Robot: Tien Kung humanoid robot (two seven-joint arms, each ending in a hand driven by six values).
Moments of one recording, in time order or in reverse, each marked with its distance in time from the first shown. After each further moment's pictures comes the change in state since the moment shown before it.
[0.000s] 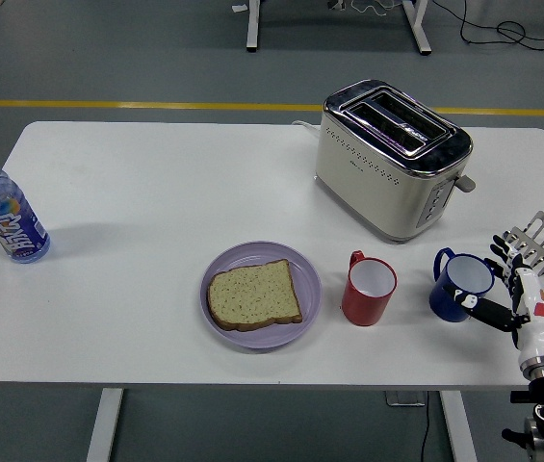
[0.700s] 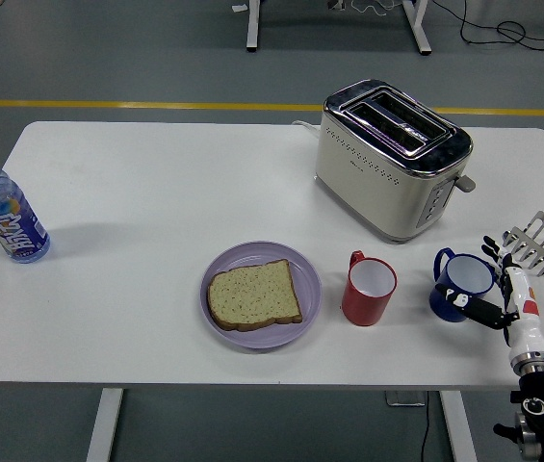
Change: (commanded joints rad) left arm -0.003 -0.002 0.003 0.000 -0.009 0.001 -0.002; right arm 0.044 0.023 -0.025 -0.069 -0.015 -0.009 -0.003
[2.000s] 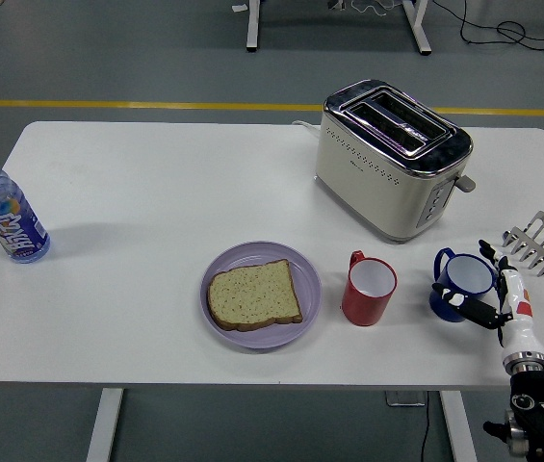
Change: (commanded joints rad) left arm -0.003 -0.002 0.002 0.000 -0.006 0.000 -0.002; right arm 0.033 0.019 -0.039 -0.062 0.062 -0.041 0.035
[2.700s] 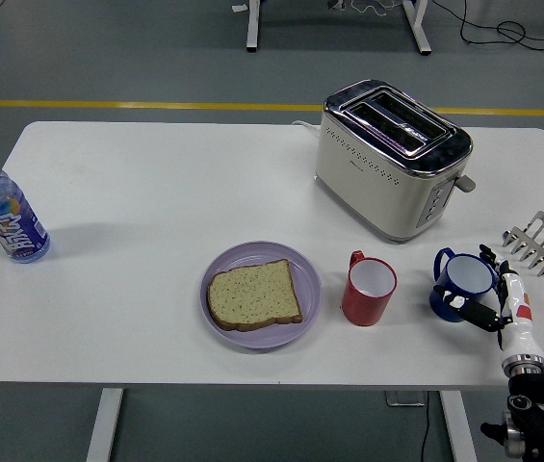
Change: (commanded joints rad) left arm 0.002 -0.005 -0.021 0.001 0.033 0.001 0.014; right arm 0.008 0.012 -0.010 -0.034 0.023 -0.016 0.015
